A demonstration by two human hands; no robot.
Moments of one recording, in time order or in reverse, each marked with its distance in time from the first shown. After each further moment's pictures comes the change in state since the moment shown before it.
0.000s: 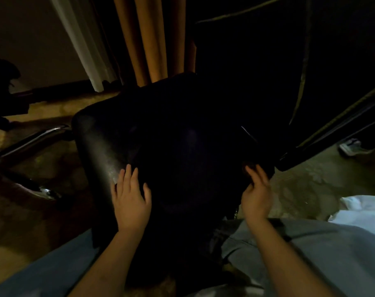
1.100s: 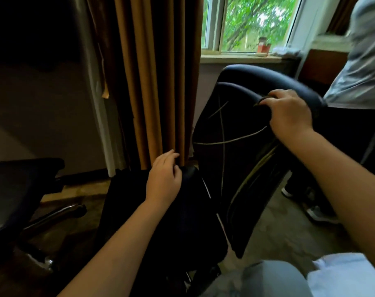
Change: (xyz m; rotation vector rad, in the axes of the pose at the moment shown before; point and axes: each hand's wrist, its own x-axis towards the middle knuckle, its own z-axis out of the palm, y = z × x) left_hand 0.000 0.219 -0.241 -0.356 0.272 0.467; right_hand 0.134 -0.213 -0.387 -0.486 0.385 -0.718
